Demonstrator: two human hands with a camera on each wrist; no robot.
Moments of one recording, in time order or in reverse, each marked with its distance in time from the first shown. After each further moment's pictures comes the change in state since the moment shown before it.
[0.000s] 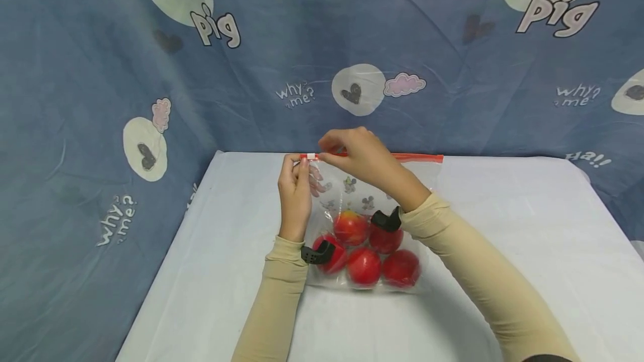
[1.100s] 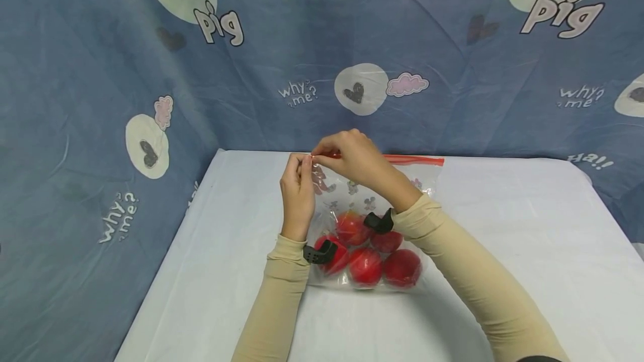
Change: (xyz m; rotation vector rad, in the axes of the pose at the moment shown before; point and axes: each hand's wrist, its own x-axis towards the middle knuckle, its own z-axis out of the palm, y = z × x) left_hand 0.000 0.003 0.000 0.058 0.012 0.058; right_hand 0.008 -0.007 0.013 -0.006 -0.002 -0.039
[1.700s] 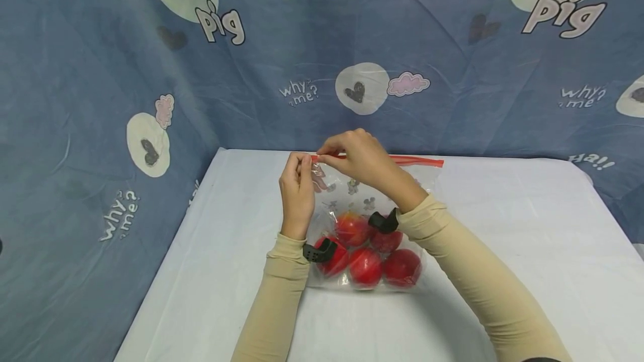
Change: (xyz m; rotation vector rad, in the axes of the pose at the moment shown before) left_hand 0.001 0.001 -0.002 0.024 0.004 0.003; right_hand -0.004 0.004 -0.003 -0.034 0.019 0.002
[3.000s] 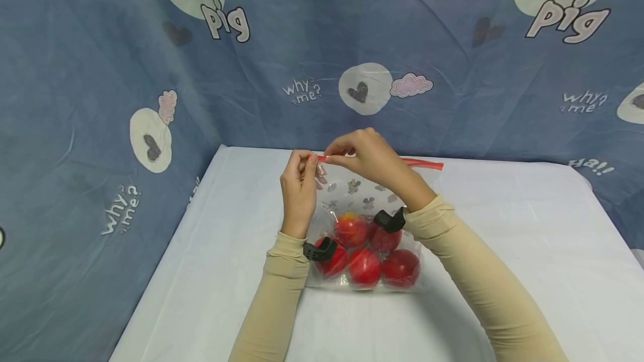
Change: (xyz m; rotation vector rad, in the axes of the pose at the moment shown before) left_hand -0.005 0.036 -0.002 0.023 -0.018 0.025; right_hand -0.004 0.009 -0.006 0.050 -0.055 -0.028
